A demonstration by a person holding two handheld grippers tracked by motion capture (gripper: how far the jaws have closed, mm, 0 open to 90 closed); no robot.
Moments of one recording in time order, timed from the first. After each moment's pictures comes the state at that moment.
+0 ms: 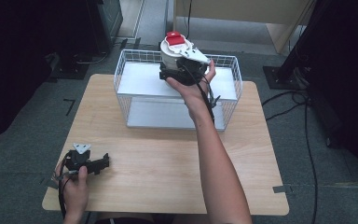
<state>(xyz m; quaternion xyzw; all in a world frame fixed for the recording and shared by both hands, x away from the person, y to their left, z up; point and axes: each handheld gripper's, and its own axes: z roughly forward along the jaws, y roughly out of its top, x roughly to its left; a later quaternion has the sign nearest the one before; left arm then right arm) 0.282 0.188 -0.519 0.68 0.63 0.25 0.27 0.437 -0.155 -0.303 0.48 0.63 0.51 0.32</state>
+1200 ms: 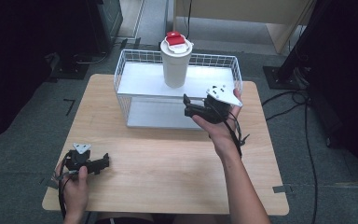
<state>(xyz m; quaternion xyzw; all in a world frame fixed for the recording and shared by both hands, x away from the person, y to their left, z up) 0.282 0.188 -0.519 0.68 0.63 0.25 0.27 0.335 -0.221 -0.338 0.47 0.63 0.52 0.34</state>
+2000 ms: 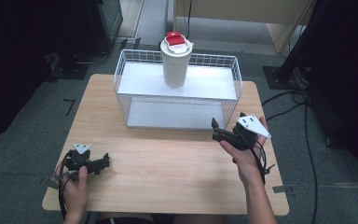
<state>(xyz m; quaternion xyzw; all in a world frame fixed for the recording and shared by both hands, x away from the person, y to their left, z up) 0.282 0.188 -0.519 0.68 0.63 0.25 0.27 0.282 -0.294 -0.392 0.52 0.61 0.48 0.36</state>
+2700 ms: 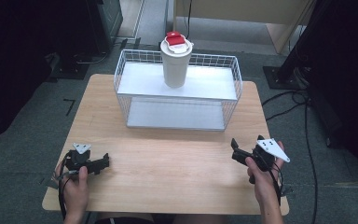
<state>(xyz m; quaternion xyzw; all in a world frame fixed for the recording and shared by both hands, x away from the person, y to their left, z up) 0.282 0.188 -0.519 0.68 0.63 0.25 0.27 0.242 -0.356 -0.451 0.57 0.59 0.45 0.35</state>
